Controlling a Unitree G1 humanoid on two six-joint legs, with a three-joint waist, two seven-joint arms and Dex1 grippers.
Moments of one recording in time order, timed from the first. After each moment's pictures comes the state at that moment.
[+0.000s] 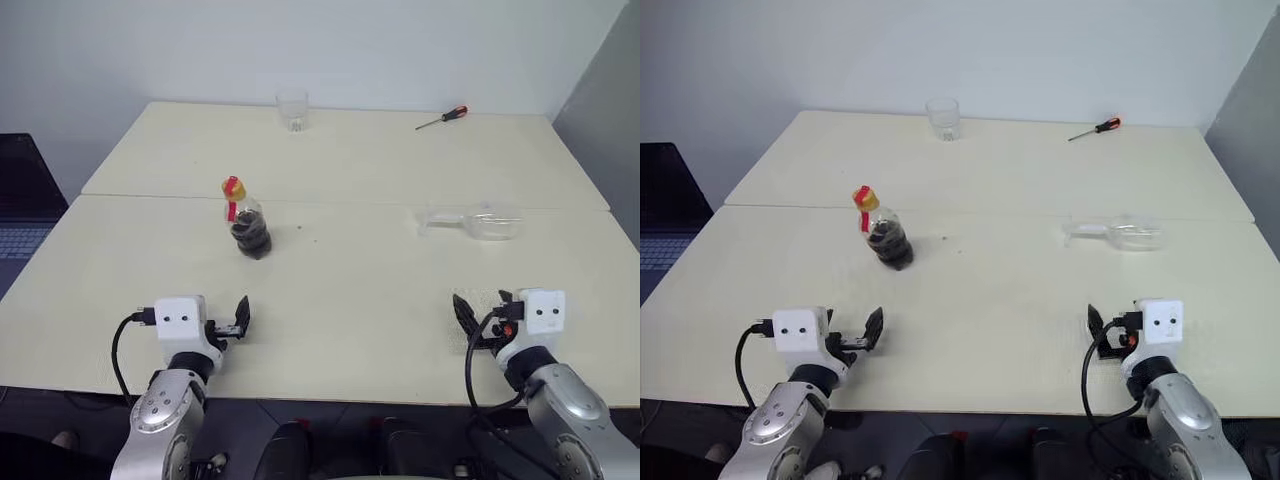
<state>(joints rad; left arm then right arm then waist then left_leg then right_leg) 0.25 0.18 0.18 -0.60 -0.22 0.54 -0.10 0.28 -0.25 -0.16 -0.71 0.32 0.62 0.08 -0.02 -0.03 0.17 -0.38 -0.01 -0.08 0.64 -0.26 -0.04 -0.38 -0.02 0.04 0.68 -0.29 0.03</state>
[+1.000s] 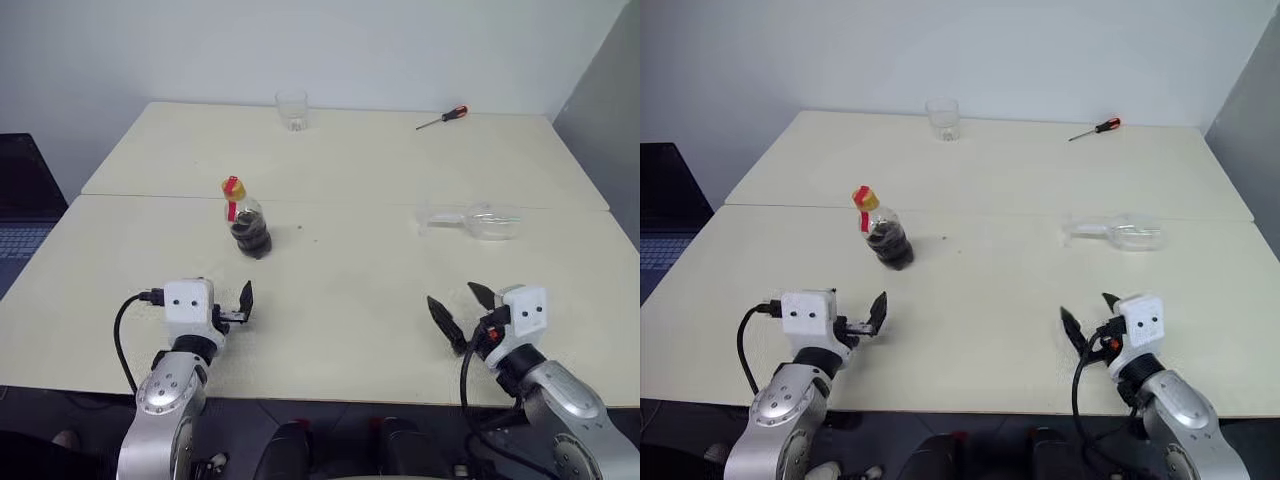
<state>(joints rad) 0.12 0.26 0.15 -0.44 -0.11 0.41 -0.12 0.26 -0.38 -0.09 -0.71 0.44 0.53 0.42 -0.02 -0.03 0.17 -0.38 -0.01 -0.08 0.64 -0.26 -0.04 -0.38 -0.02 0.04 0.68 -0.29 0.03</state>
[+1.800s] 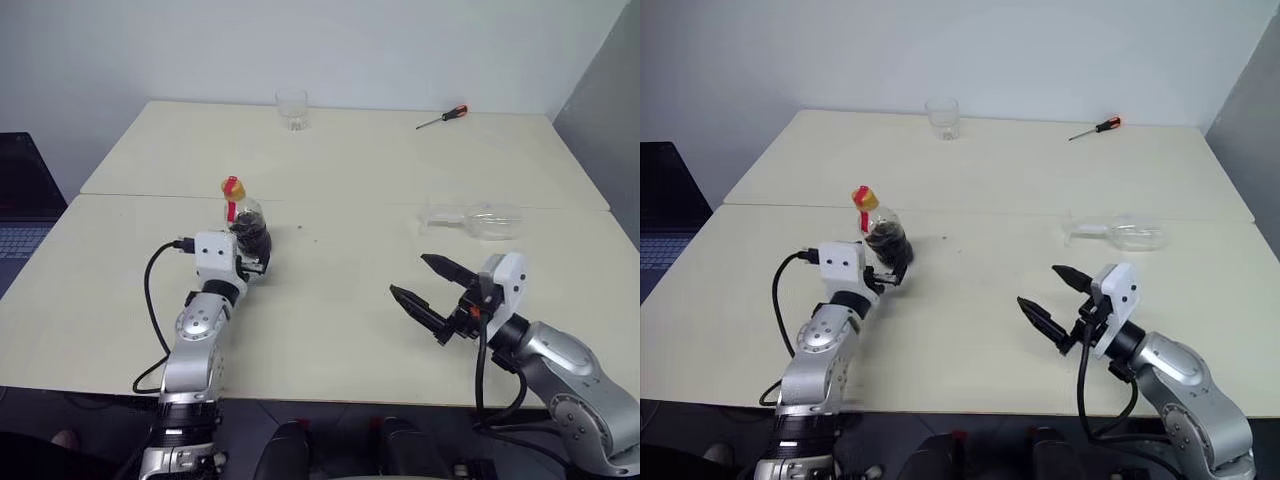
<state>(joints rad) -0.26 0.23 0.13 0.01 -0.10 0.20 -0.15 0.03 -0.45 -0.06 -0.67 0.57 0.54 0.54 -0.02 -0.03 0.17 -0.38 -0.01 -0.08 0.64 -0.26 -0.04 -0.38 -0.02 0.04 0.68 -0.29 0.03</state>
